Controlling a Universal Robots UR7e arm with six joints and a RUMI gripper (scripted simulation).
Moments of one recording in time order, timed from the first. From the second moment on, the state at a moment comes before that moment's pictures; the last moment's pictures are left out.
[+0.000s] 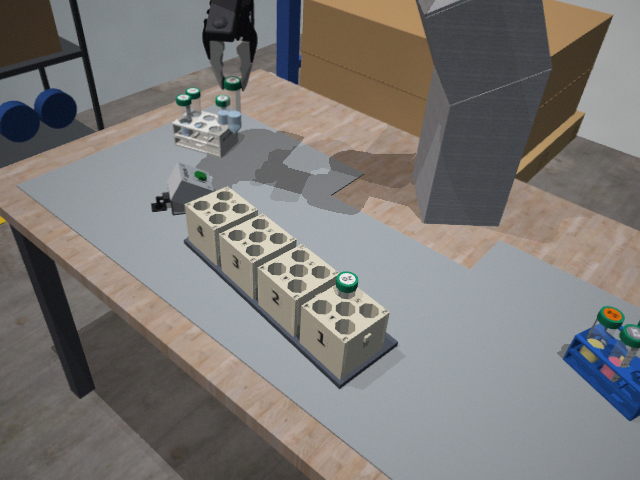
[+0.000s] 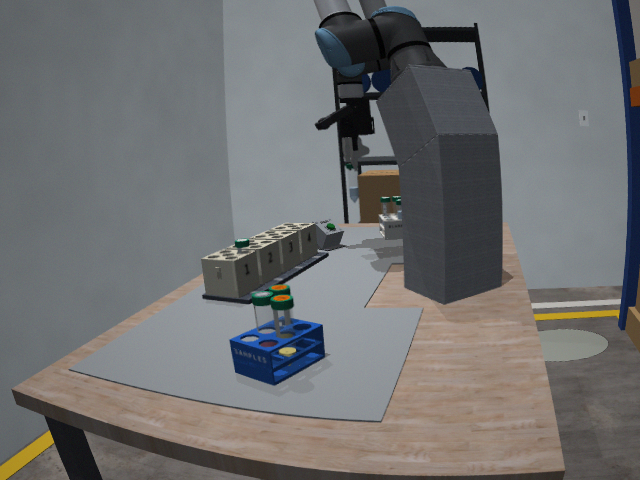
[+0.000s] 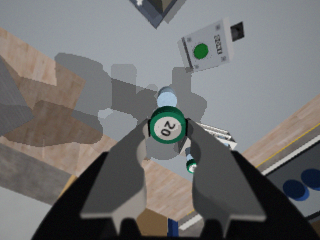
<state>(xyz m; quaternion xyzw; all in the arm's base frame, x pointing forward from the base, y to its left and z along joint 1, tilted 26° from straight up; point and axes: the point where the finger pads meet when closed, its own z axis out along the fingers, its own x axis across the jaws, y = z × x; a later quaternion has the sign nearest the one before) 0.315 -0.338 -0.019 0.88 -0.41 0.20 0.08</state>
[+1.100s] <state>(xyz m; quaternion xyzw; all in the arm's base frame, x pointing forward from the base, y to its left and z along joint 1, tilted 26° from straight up) 0.401 -0.166 -0.050 0.89 -0.41 0.21 0.08</state>
